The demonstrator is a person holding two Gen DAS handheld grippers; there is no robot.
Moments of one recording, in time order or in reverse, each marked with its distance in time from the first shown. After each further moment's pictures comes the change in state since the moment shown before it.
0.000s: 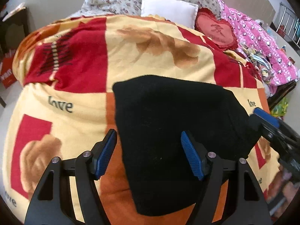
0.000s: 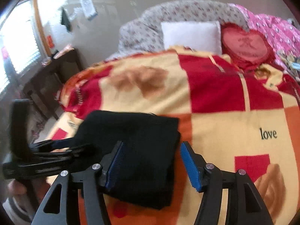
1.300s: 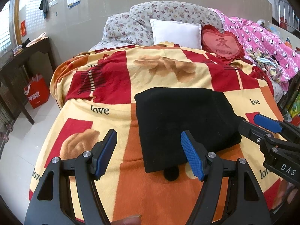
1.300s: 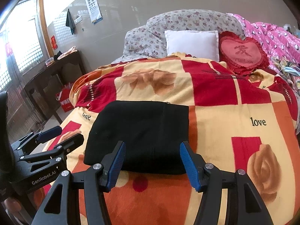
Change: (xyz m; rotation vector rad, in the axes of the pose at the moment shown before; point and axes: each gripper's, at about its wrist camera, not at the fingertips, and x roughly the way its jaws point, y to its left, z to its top) left arm -0.079 -0.035 -0.048 0.073 -0.205 0.209; right arm -0.044 0.032 -0.031 0.013 -0.026 -0.038
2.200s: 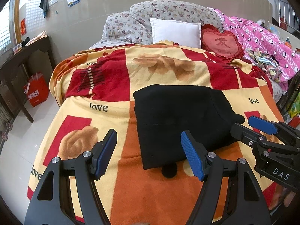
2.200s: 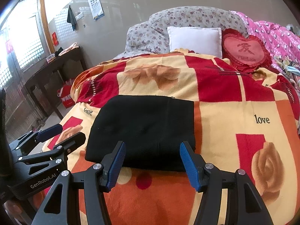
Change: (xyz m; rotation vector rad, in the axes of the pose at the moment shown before) left arm -0.002 0.000 -0.004 -0.004 0.004 -0.005; right arm 0.009 0.005 -0.002 -0.014 0.027 0.010
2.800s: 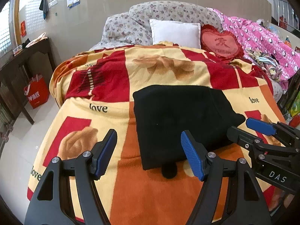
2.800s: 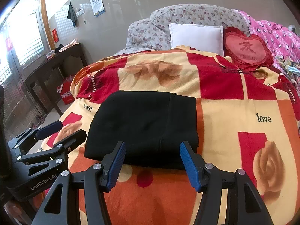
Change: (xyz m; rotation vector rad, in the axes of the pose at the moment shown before) left arm 0.000 -0.008 -0.005 0.009 -0.019 0.006; right arm 0.006 0.002 -0.002 -0.009 0.028 0.000
